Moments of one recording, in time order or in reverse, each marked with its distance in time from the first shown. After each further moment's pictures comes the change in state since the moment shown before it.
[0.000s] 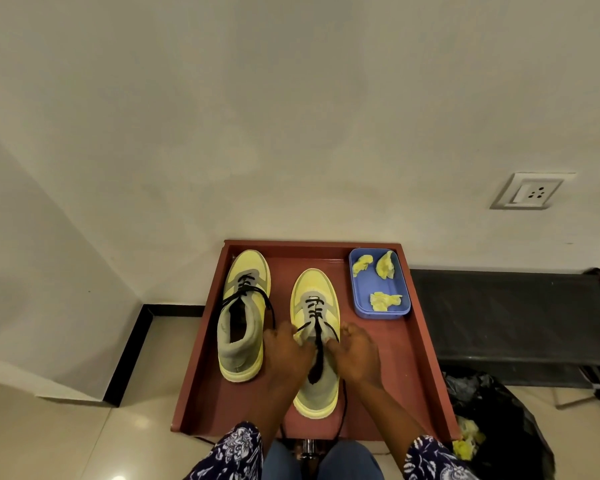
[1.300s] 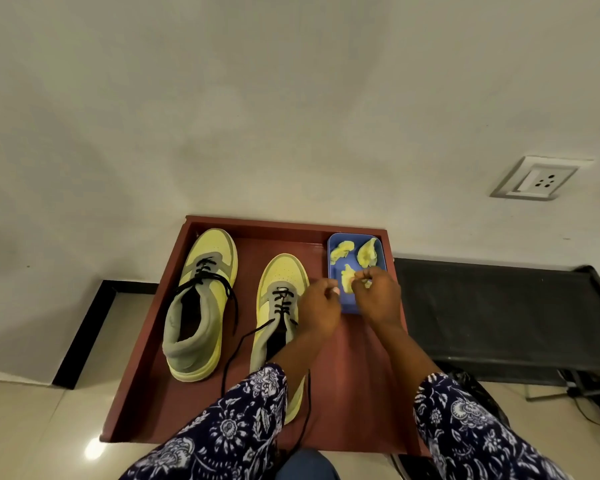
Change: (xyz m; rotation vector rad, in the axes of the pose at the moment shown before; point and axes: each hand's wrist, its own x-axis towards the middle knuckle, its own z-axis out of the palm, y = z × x) left_hand 0.046 0.089 0.081 -0.296 -0.123 0.054; right_hand 0.108 0.019 -0.070 -0.038 0.240 -0.142
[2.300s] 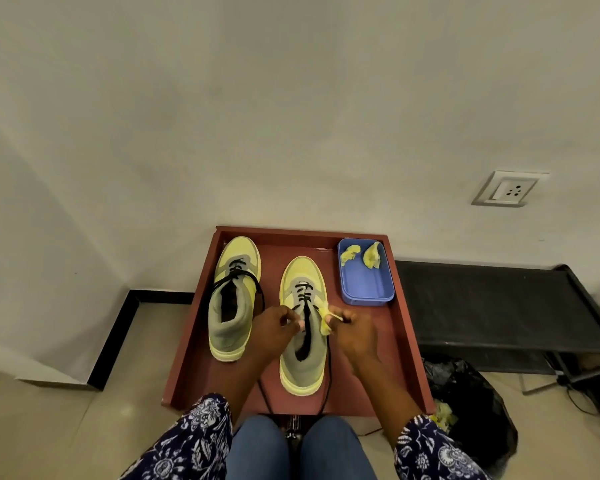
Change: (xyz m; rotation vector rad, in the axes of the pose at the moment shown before) left_hand -0.060 -0.055 -0.121 0.140 -0.163 0.124; right_hand -0.117 -0.048 0.019 0.484 -0.147 0.394
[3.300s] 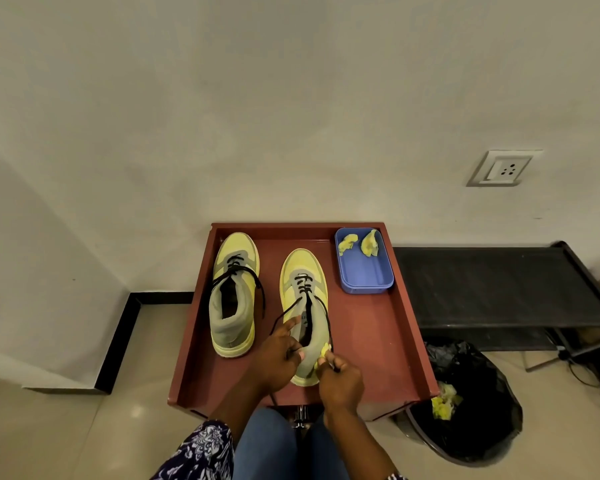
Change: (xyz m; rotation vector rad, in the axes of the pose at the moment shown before) left_hand -0.031 -0.038 0.013 0.185 -0.222 0.193; right_hand -0.075 0.054 0.035 0.077 0.263 0.215
